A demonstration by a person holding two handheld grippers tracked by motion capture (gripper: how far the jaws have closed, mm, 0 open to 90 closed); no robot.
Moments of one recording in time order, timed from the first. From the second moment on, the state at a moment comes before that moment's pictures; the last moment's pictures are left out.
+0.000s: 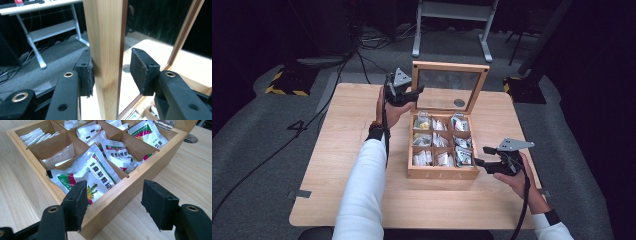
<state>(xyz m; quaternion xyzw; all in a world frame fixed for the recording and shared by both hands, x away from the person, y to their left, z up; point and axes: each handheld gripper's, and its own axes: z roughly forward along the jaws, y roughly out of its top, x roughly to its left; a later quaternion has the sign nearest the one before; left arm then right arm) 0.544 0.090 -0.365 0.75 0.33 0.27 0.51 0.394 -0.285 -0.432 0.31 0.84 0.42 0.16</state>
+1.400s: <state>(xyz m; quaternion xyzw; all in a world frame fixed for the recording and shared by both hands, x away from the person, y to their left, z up) 0.520 0.117 -0.415 0.80 0.33 0.24 0.43 0.391 -0.278 -0.431 0.30 0.84 0.42 0.16</state>
